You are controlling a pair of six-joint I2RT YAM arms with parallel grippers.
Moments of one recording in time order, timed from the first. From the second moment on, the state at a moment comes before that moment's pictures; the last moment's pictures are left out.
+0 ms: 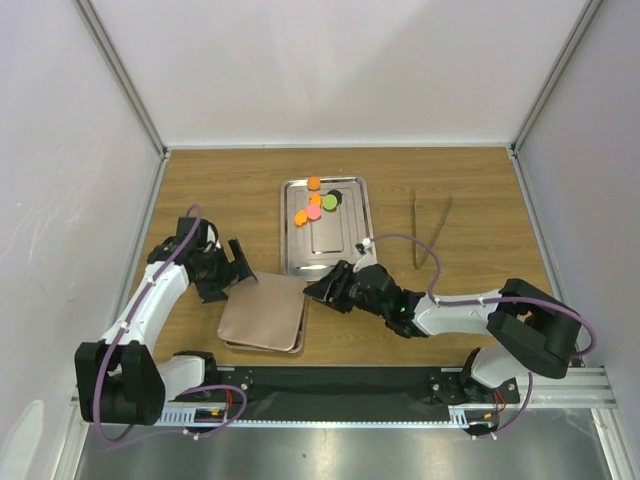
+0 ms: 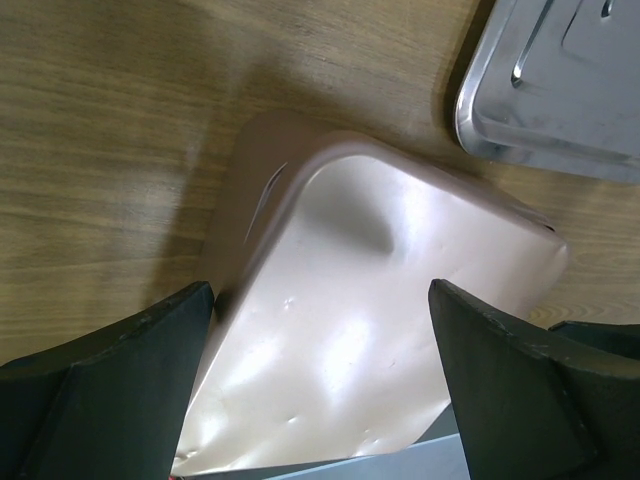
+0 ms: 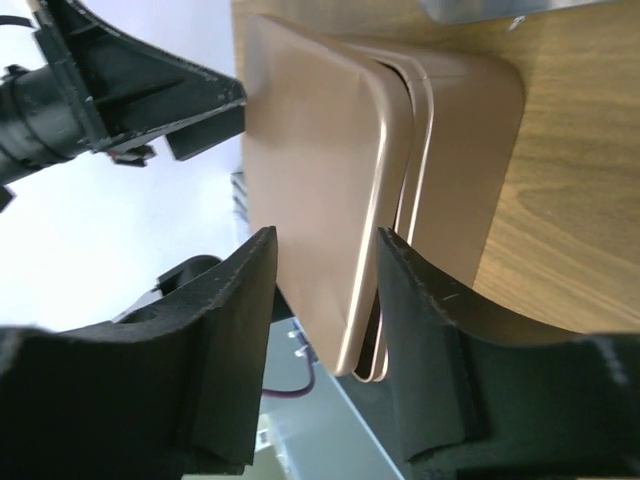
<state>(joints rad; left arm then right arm) -0.04 1.15 0.78 -0.80 0.24 -0.50 1.02 1.47 0.54 0.58 0.04 1.30</state>
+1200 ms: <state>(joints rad) -0.14 1.09 0.68 -0.86 0.21 -0.55 1.07 1.60 0.67 0.37 -0.01 1.21</state>
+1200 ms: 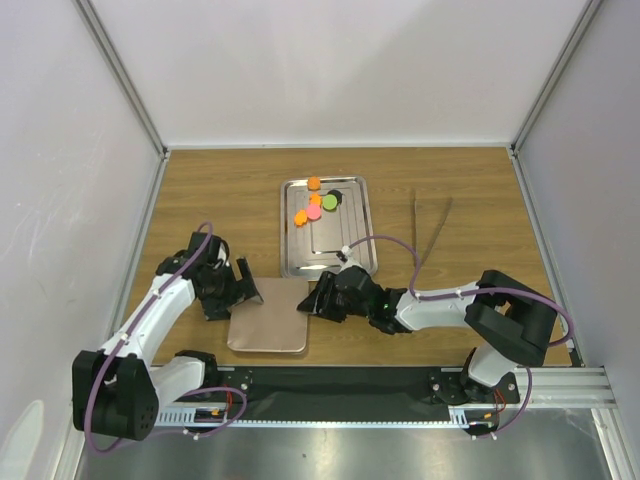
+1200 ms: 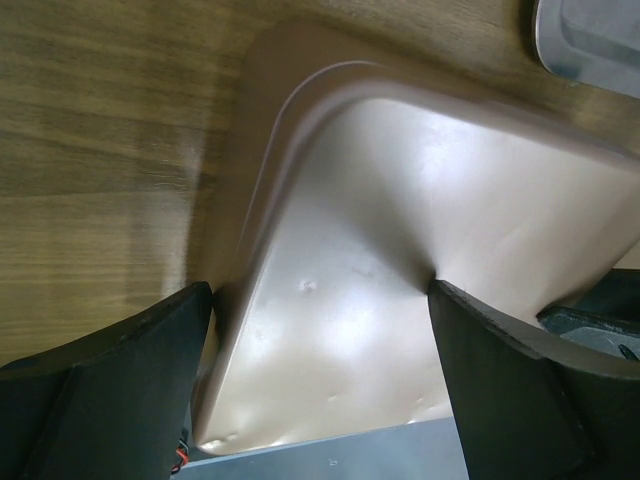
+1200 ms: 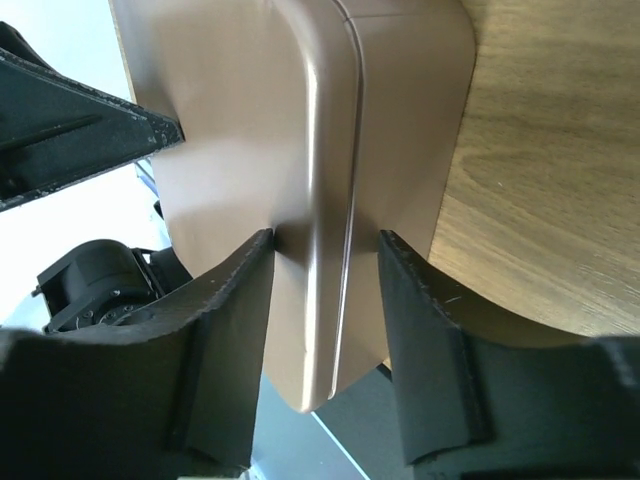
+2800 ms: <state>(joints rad) -0.15 1.06 1.04 -0.97 0.06 -0.53 0.80 1.32 0.81 0.07 -0.26 0.90</state>
